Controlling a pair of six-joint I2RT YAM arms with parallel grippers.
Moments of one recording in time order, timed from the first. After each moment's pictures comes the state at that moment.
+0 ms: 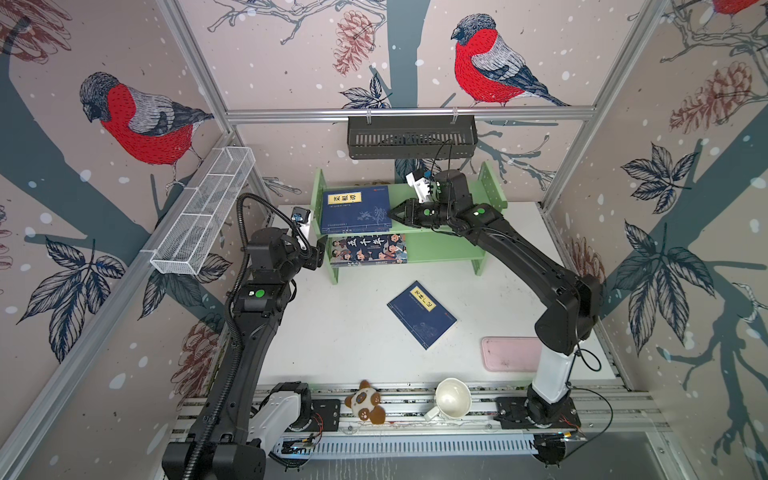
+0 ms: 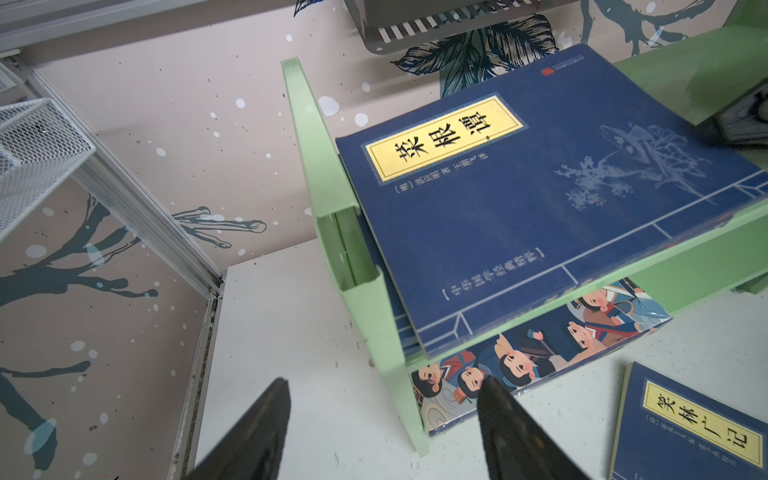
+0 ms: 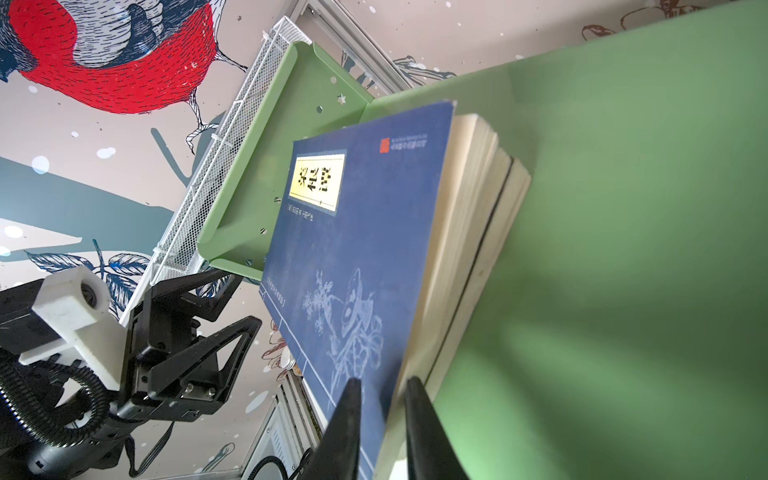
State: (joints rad) left arm -0.02 1.00 1.00 -0.32 0.20 0.23; right arm 0.62 1.88 1.87 -0.42 -0.56 0.61
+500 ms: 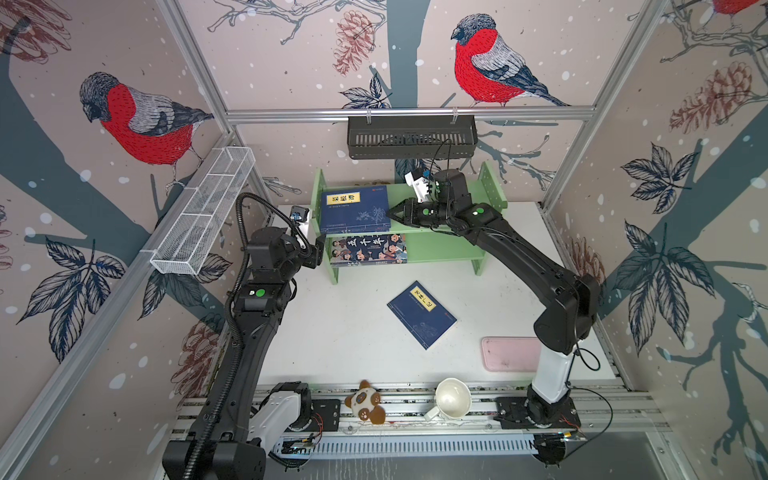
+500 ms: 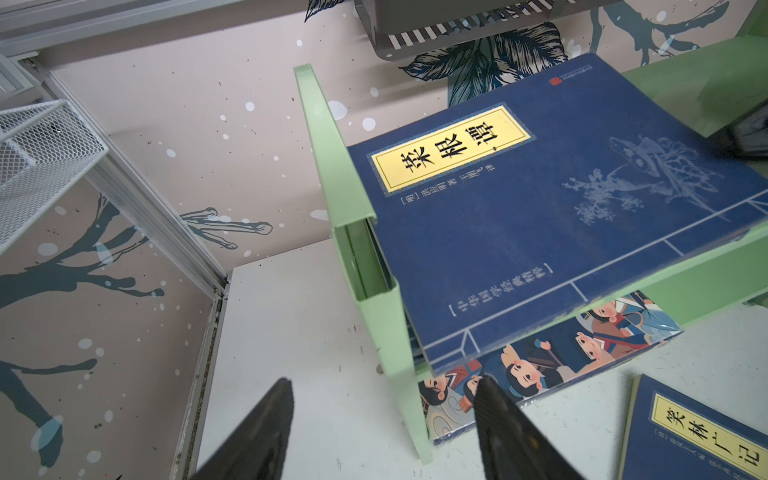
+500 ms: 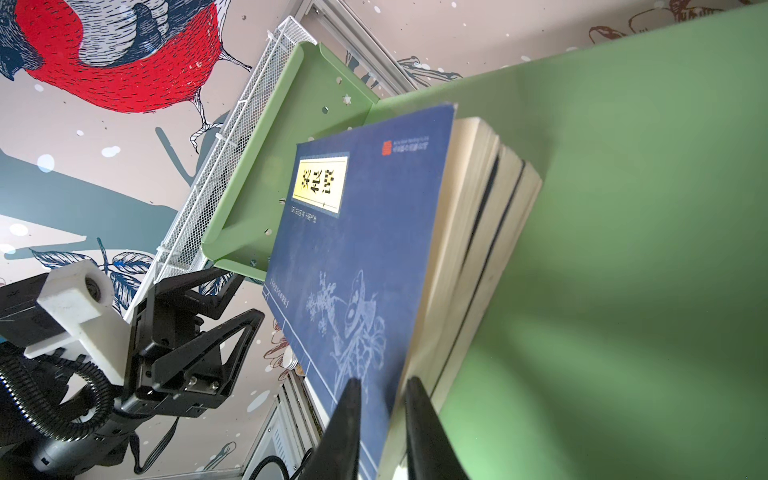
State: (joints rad) left arm -0.02 1.01 1.00 -0.30 0.18 0.22; right arm 0.62 1.88 1.88 -0.42 -0.56 0.61
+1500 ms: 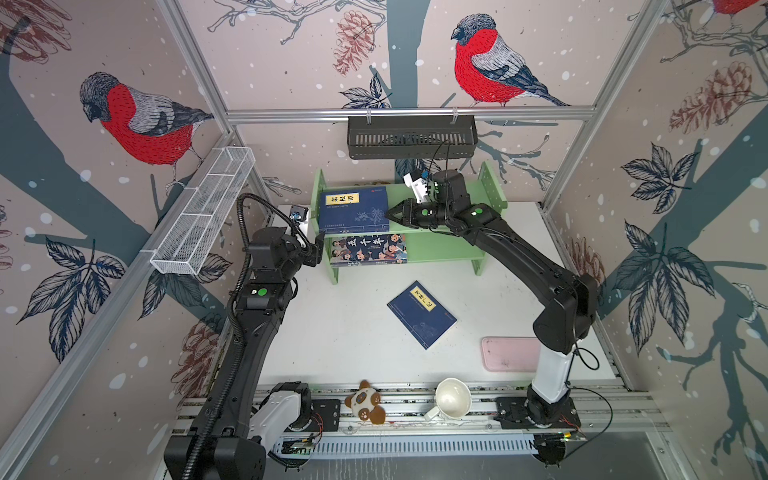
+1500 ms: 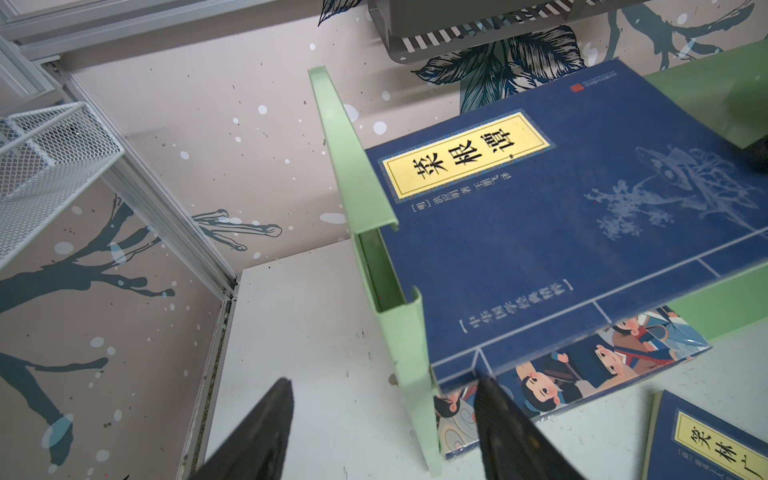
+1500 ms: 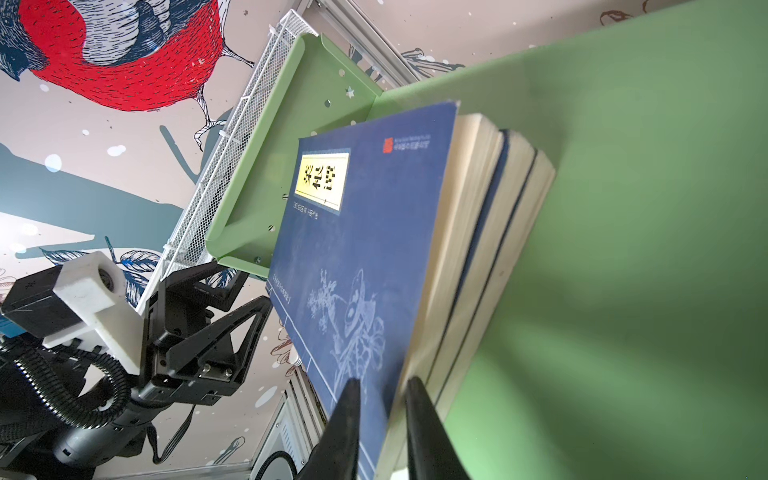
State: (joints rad) left arm -0.02 1.02 0.98 -0.26 0.16 0.21; right arm 0.62 1.89 1.88 -0.42 -0.58 0.63
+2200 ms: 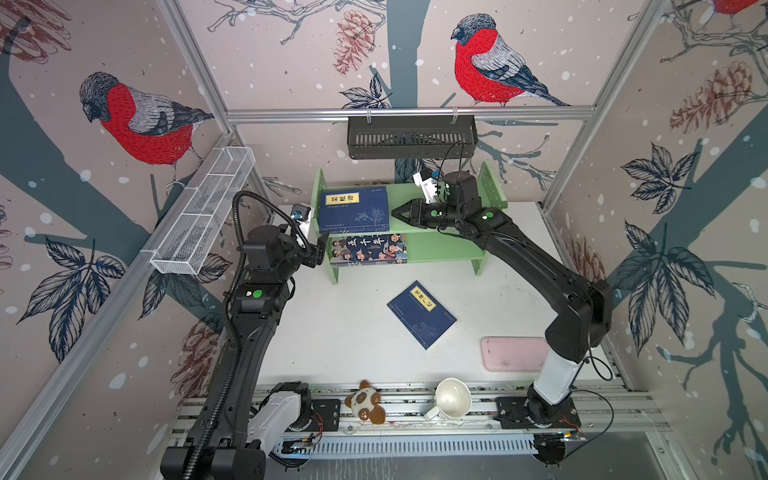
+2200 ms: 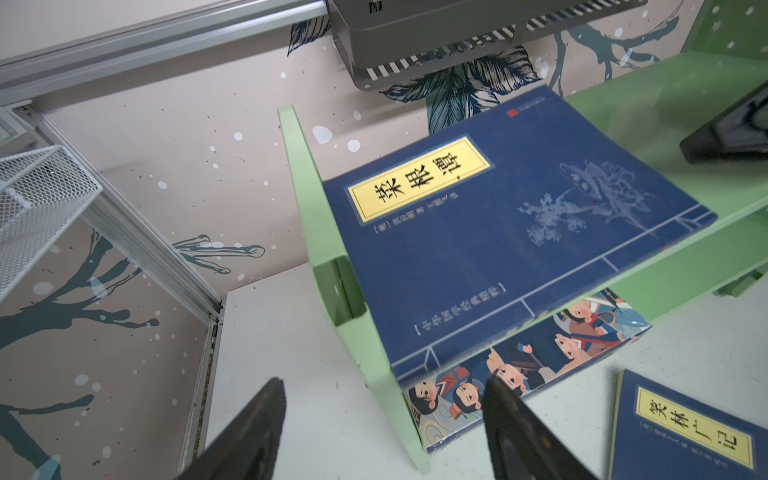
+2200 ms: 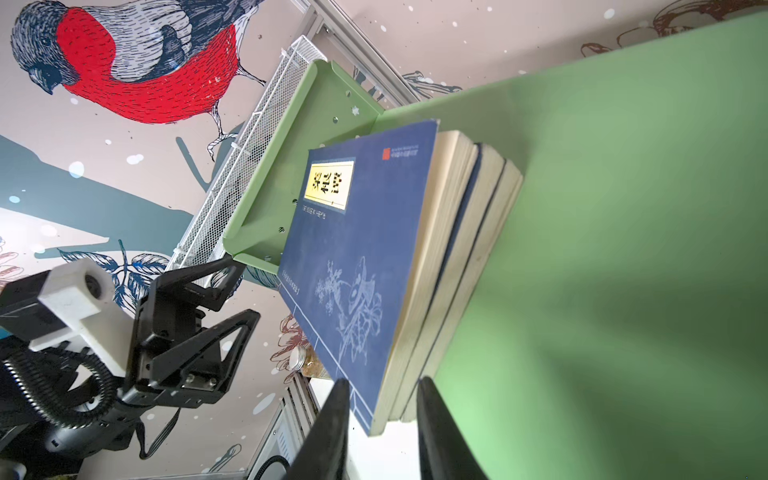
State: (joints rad) left arm -0.02 0.99 1.01 -0.32 0.23 0.27; right arm 0.59 1.78 1.74 -0.34 -0.58 0.62
